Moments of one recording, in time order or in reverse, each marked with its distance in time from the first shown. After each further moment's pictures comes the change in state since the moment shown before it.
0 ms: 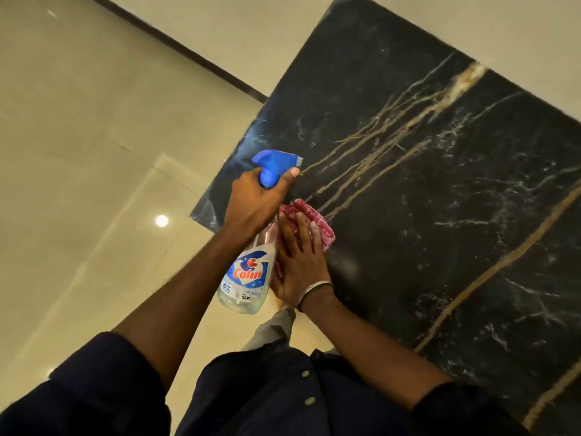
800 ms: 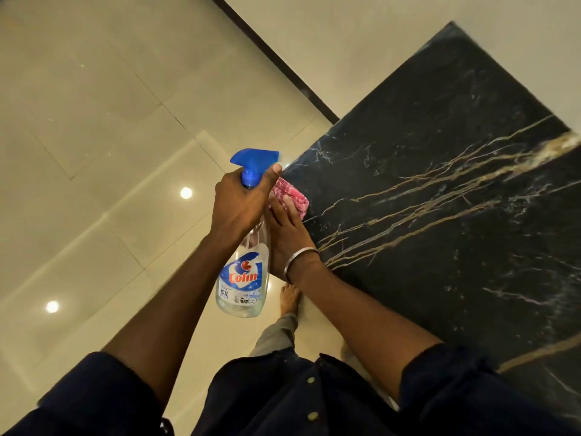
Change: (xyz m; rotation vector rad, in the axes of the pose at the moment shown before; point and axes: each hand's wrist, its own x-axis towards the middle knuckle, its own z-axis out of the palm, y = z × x) left_hand 0.009 -0.042 -0.078 -0.086 0.302 -0.239; right_hand 0.111 -0.054 -0.022 -0.240 -0.142 -0.450
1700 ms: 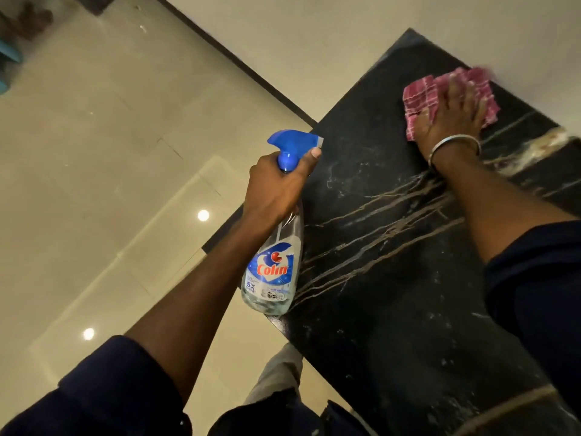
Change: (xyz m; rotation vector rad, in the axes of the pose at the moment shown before) left_hand 0.025 0.097 0.109 0.034 -0.099 0.142; right_hand -0.034 0.381 -0.035 0.274 0.309 0.851
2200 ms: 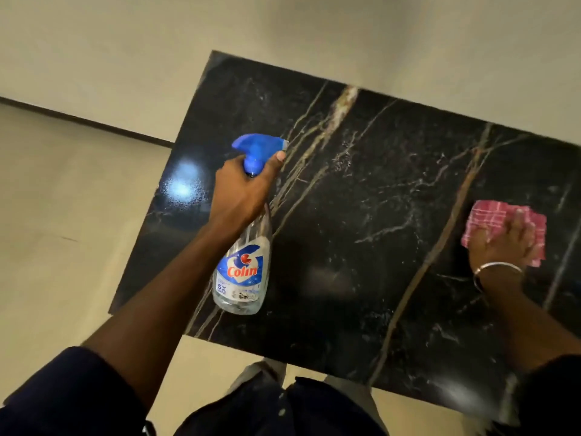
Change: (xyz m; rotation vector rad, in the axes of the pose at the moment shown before) left_hand -0.064 0.080 0.093 0.029 -0.361 0.268; right_hand -0.381 0.268 -0.006 0.142 0.088 0.961
